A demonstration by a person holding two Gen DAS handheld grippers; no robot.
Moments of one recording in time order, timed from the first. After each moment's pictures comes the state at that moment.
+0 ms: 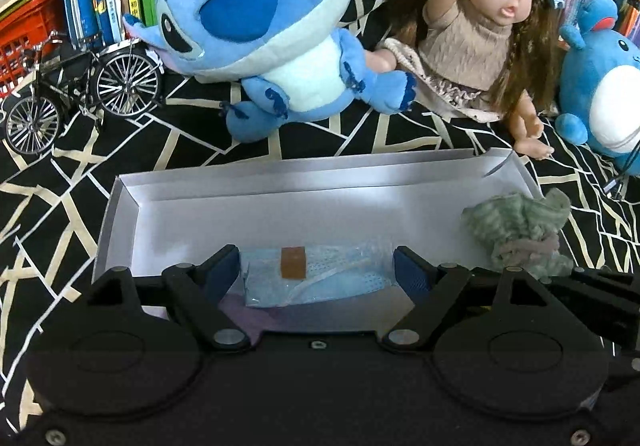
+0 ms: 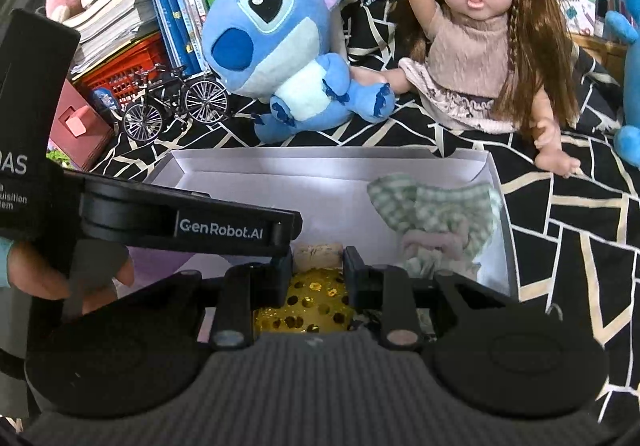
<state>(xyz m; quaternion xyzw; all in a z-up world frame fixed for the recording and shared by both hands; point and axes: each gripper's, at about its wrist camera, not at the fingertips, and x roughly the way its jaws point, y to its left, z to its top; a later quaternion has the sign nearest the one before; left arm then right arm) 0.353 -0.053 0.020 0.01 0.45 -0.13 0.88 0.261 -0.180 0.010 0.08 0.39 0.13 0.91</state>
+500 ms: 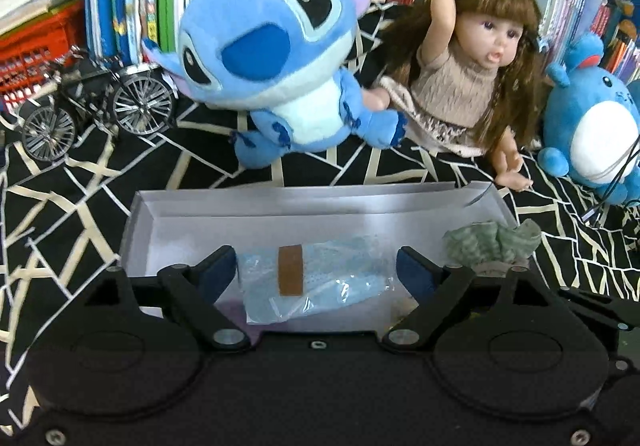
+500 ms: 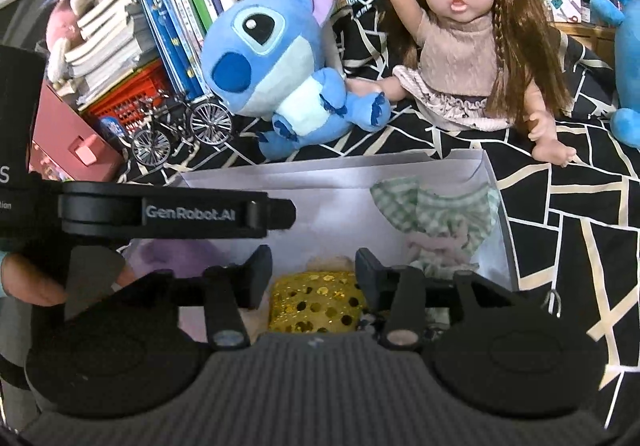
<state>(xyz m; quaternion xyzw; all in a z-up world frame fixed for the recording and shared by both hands) 0.344 -0.042 0.041 -0.02 0.42 -0.13 0.90 0.250 -0.188 0.019 0.12 0.37 0.13 0.91</state>
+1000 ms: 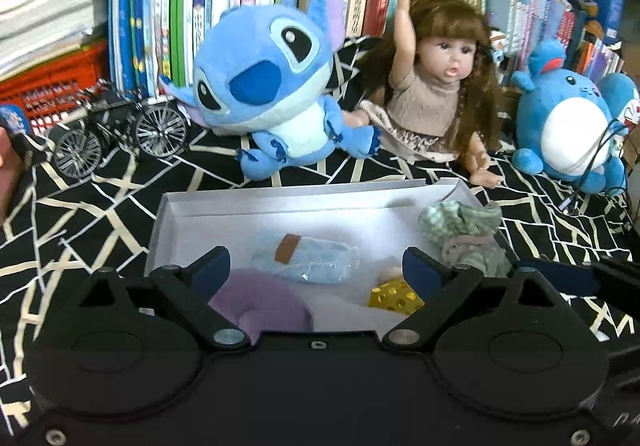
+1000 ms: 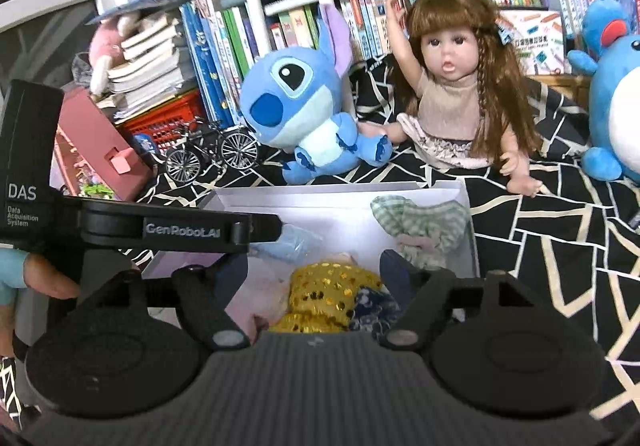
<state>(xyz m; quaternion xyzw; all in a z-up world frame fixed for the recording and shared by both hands) 0.285 -0.030 0.062 0.00 0.36 -0.14 0.92 0.186 -0.202 0.049 0.10 0.31 0.14 0.94</state>
